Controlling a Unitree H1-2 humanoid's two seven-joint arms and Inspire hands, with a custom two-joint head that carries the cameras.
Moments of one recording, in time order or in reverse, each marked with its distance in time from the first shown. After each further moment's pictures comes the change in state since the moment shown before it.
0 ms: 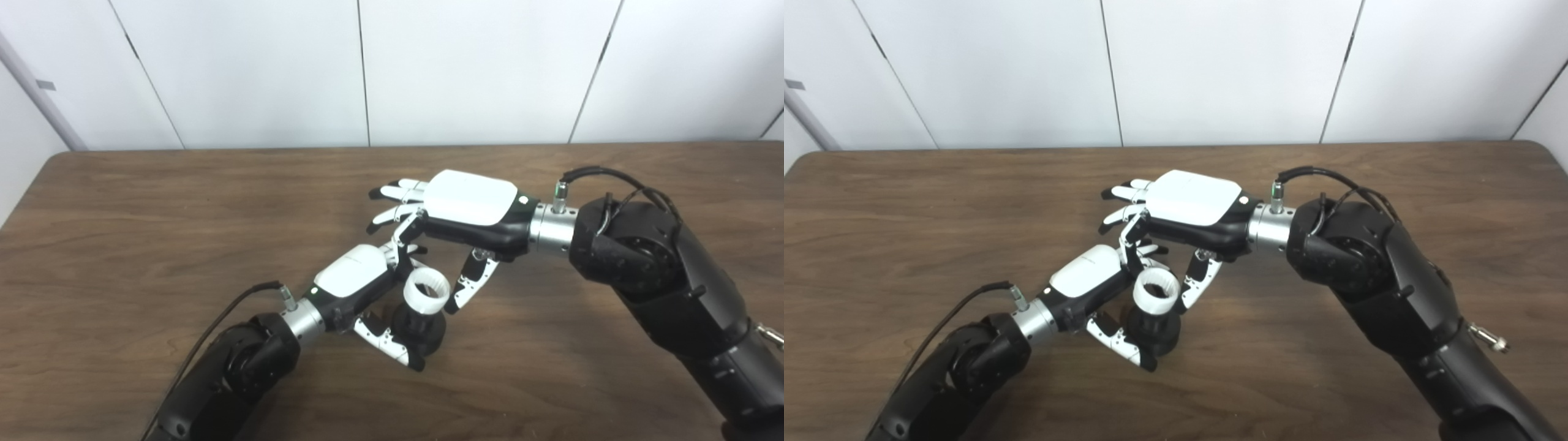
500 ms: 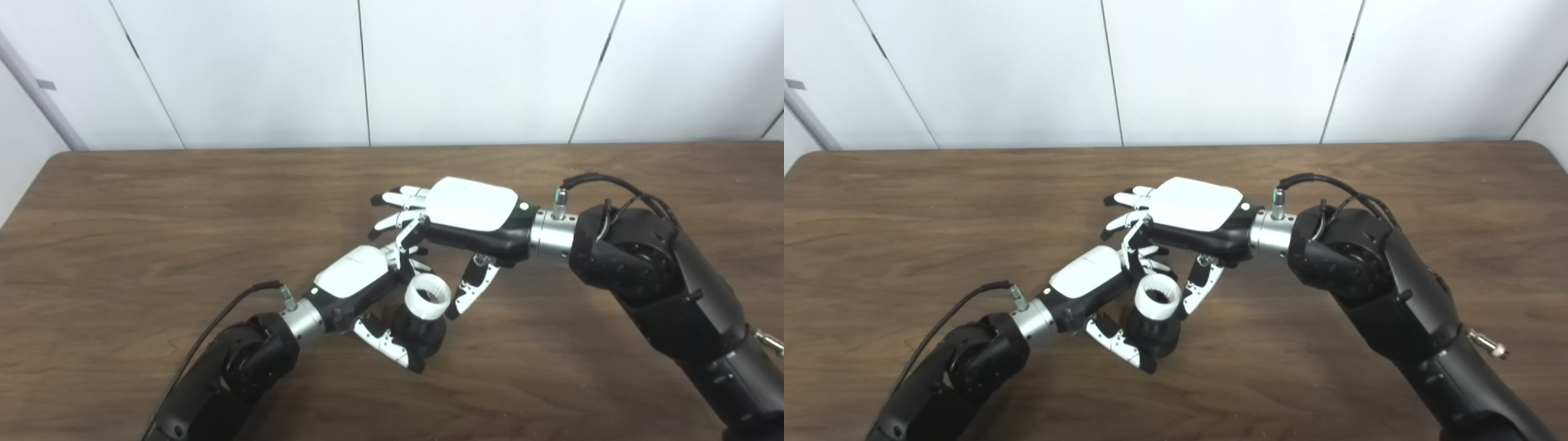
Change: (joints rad) left arm 0.005 0.000 0.012 -0.016 0.000 0.007 -0.024; right arm 0.026 0.001 0.000 0.002 0.009 -0.006 -0.006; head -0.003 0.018
